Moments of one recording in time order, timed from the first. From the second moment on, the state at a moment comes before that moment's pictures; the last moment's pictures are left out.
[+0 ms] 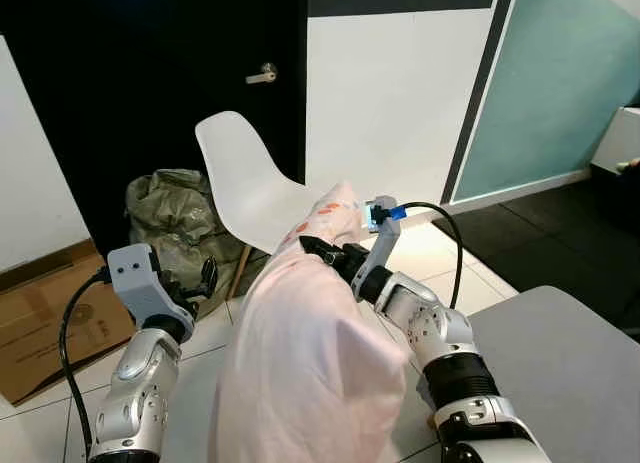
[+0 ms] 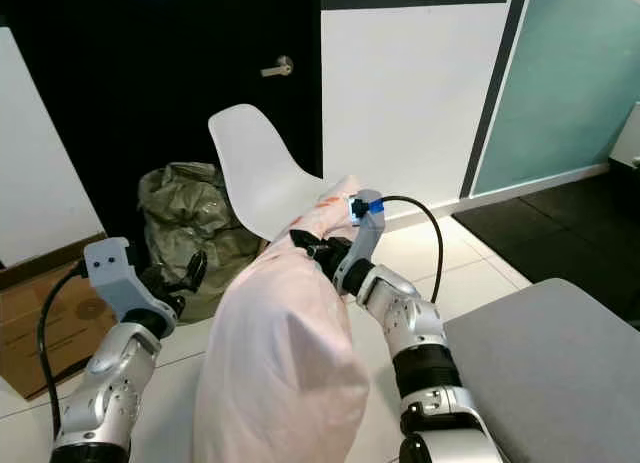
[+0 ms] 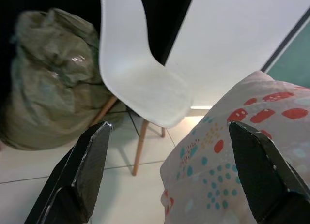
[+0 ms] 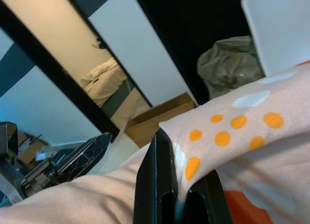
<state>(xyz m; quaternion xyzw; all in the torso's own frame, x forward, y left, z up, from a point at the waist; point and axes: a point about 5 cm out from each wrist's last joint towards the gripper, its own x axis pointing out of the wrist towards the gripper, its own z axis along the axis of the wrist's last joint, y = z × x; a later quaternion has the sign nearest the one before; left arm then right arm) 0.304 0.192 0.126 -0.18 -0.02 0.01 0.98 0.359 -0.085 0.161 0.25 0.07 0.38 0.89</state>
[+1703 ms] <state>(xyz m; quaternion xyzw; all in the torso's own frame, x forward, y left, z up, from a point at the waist) 0.301 0.197 0.135 -0.18 -0.02 0.00 0.98 0.370 -0.081 0.183 0.25 0.03 0.38 0.89</state>
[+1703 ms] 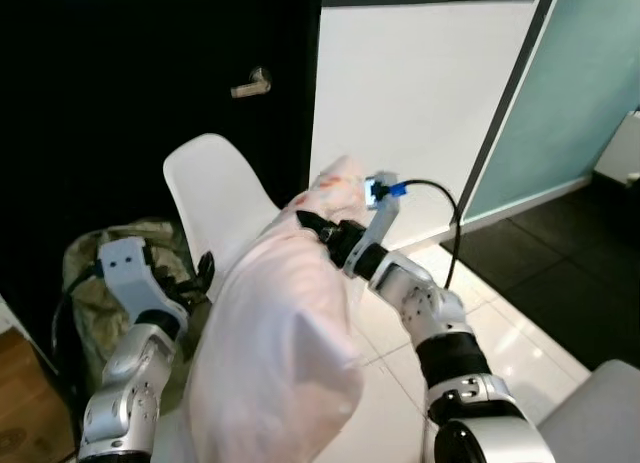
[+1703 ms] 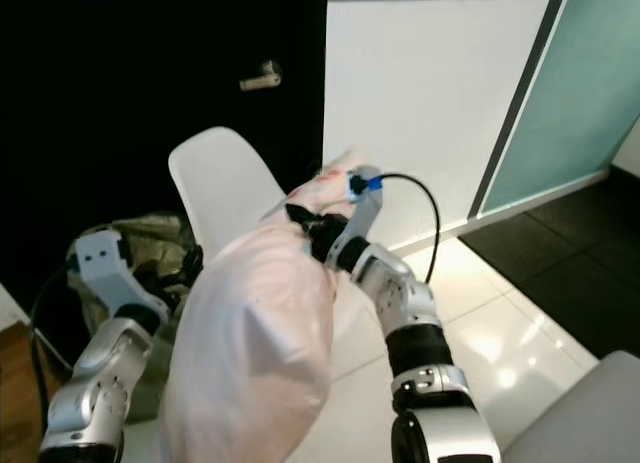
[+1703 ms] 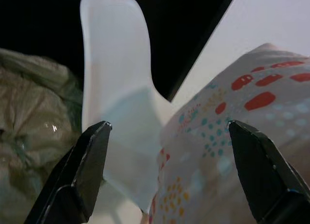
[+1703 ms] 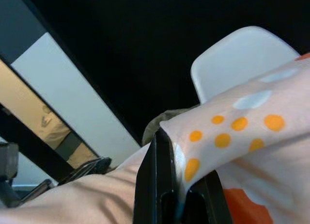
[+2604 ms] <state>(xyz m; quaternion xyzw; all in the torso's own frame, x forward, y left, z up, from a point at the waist) 0.301 0.188 0.135 -0.18 -0.01 0.00 0.98 0.380 -0.091 0.152 0.20 0.10 0.26 0.94</state>
